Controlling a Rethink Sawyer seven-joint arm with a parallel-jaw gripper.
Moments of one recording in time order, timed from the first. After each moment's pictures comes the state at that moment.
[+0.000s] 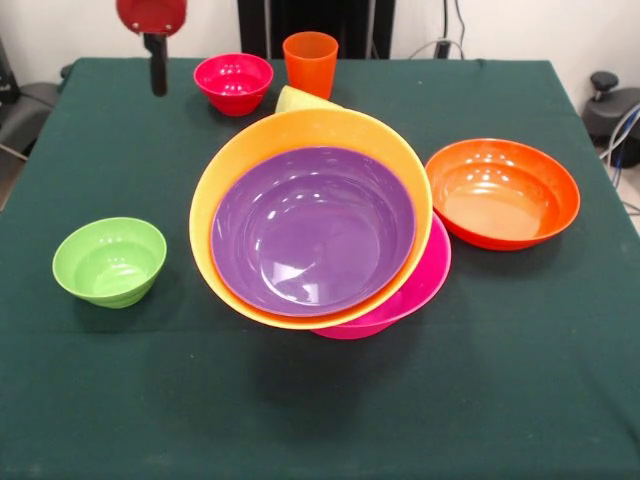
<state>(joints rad) -0.28 -0.62 -0.31 1.55 0.22 0.66 2.55</state>
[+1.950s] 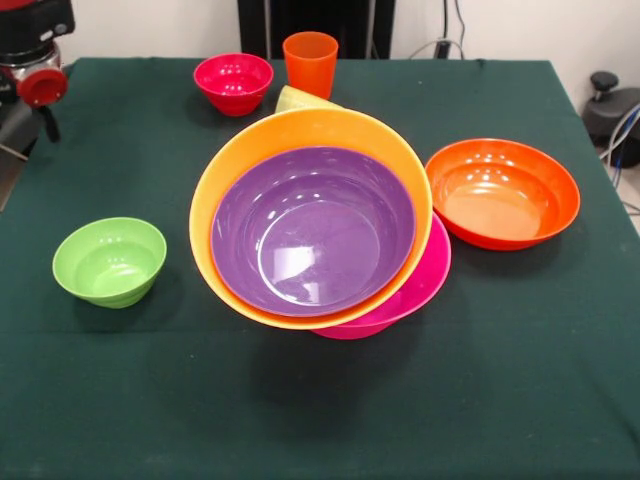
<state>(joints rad) -0.93 -0.43 0.08 1.55 -0.39 0.48 2.15</state>
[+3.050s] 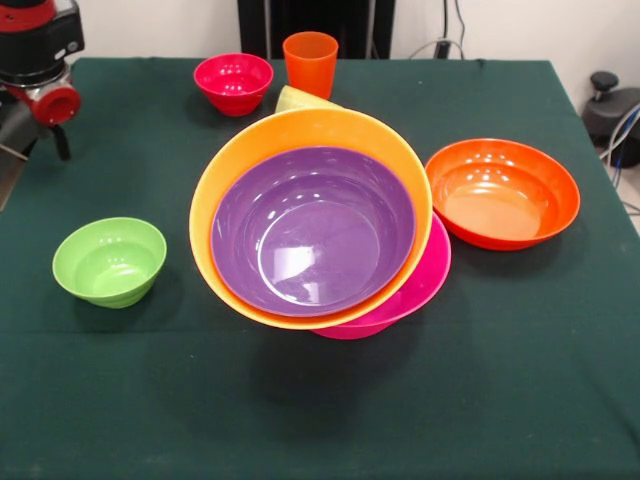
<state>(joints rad) -0.93 -0.41 0.15 1.50 -0.49 0.50 2.15</state>
